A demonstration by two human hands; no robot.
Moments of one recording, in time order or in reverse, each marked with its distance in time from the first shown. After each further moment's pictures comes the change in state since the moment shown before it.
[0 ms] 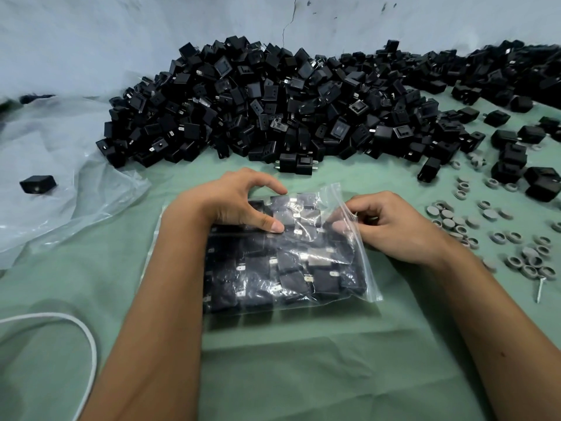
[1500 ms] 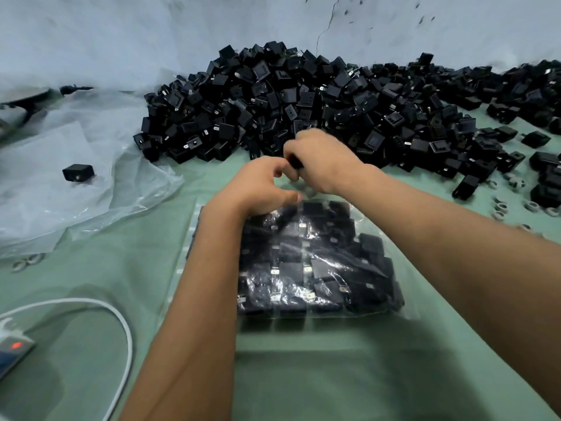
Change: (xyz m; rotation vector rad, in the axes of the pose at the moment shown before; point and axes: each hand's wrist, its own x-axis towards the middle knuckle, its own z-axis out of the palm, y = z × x) left_hand 0.001 -0.005 -0.004 -0.074 0.393 -0.012; right_hand 0.170 -0.058 0.050 -1.016 0.027 -0.173
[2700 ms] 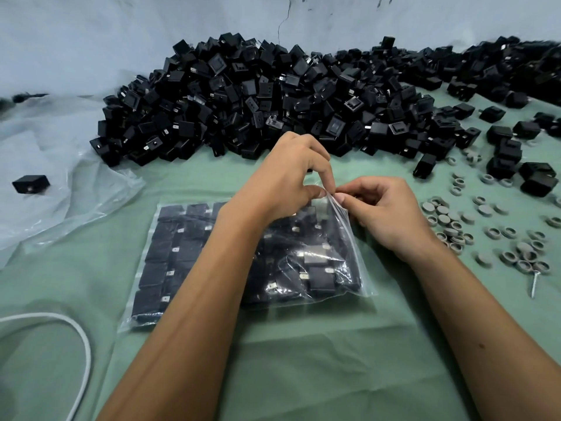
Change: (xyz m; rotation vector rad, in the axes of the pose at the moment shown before) left_hand 0.003 0.071 0.048 0.165 0.014 0.504; right_hand -0.170 0.052 0.030 1.045 0.338 0.460
